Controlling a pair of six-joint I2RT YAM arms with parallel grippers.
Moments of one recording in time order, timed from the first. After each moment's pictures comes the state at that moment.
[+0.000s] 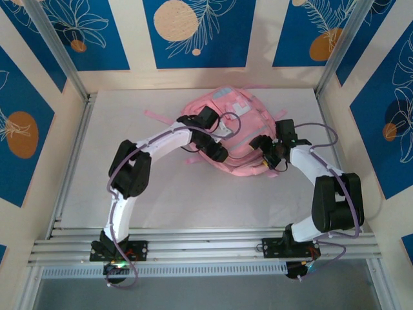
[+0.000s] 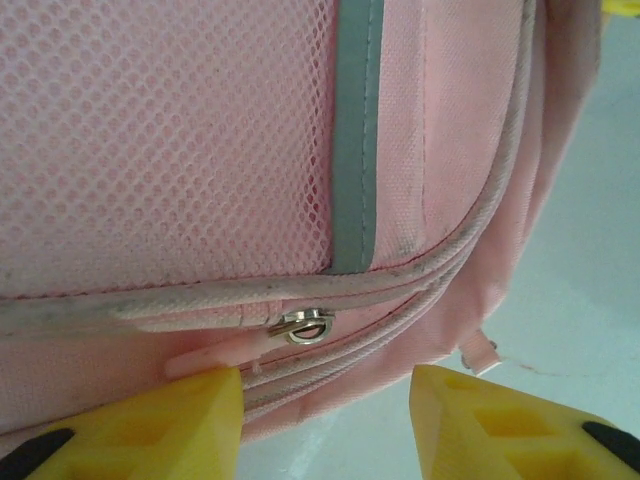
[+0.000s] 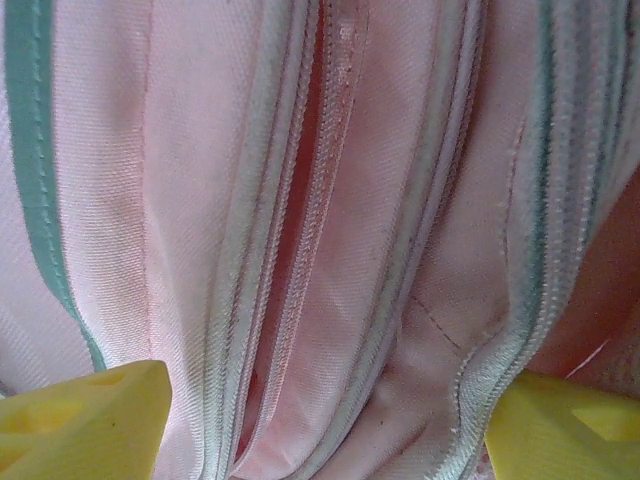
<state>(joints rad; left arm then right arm) -0.70 2.12 1.77 -0.79 0.41 0.11 0.11 1.48 0.90 -0.46 -0.31 0.91</state>
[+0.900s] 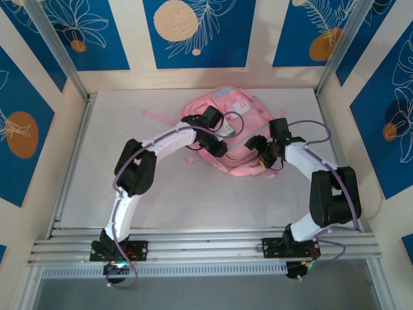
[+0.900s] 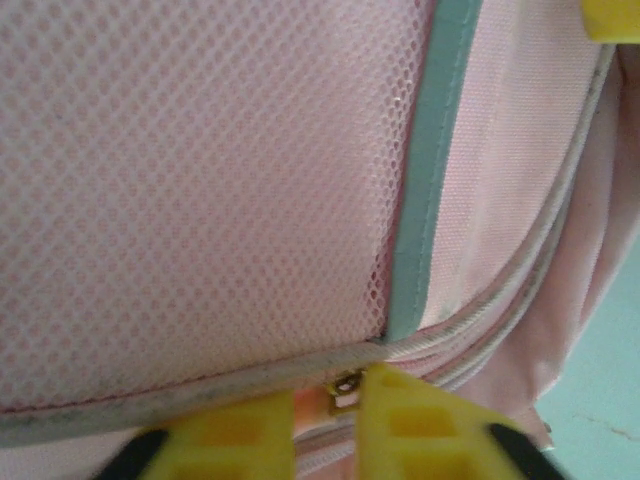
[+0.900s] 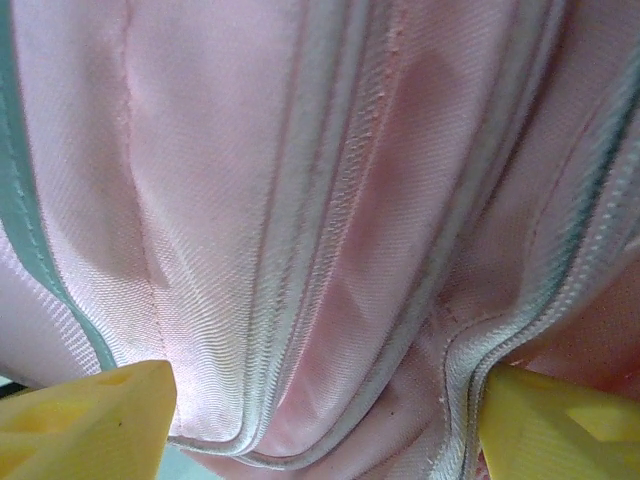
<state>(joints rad) -0.70 2.19 1.83 -0.76 0.33 0.12 0.15 1.53 0.94 -0.47 -0.29 0.90</state>
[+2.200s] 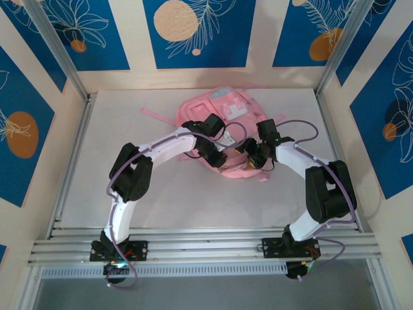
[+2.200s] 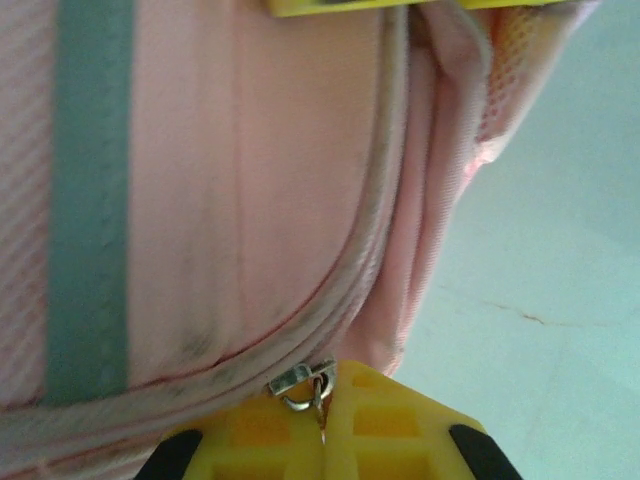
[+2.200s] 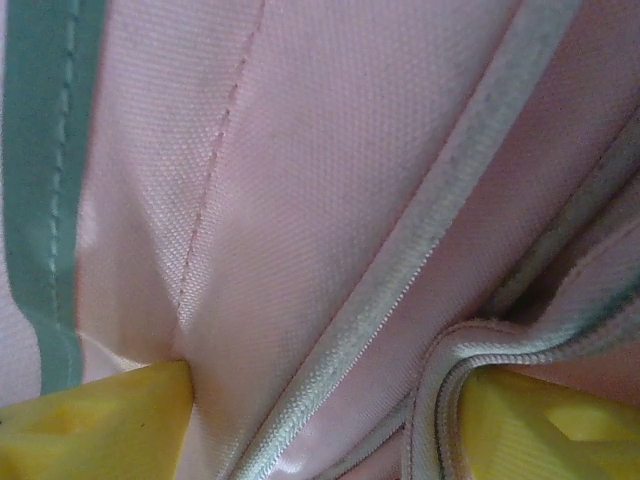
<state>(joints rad) -0.77 2.10 1.73 -0.87 0.36 0.16 0.26 1.59 0.95 -0.43 -0.30 0.94</state>
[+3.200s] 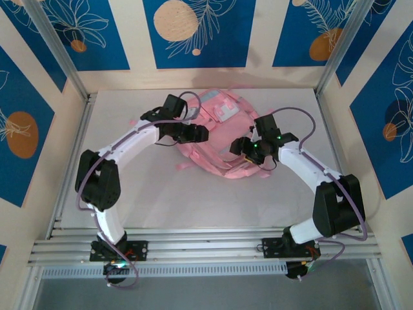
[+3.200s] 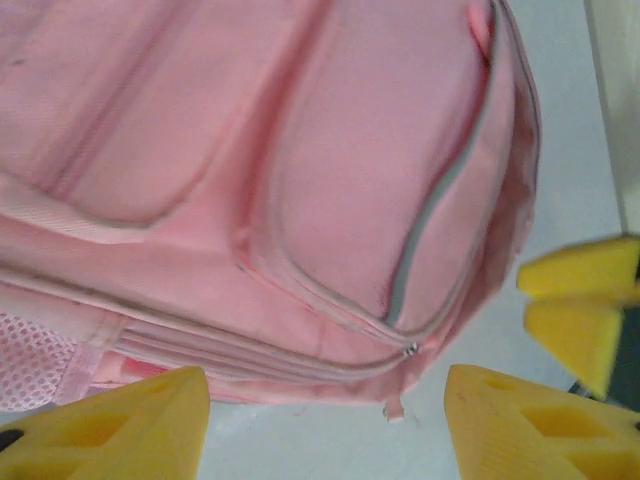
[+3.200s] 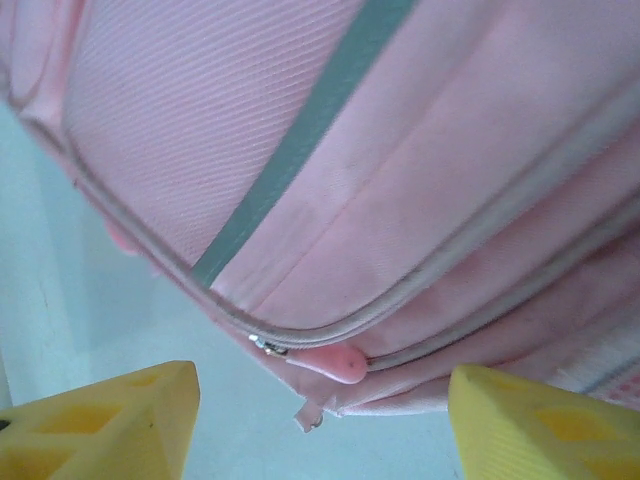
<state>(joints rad) -0.51 1.82 1.51 -0.63 0.45 -0.45 0.33 1.46 1.03 -0.60 -0.36 0.61</state>
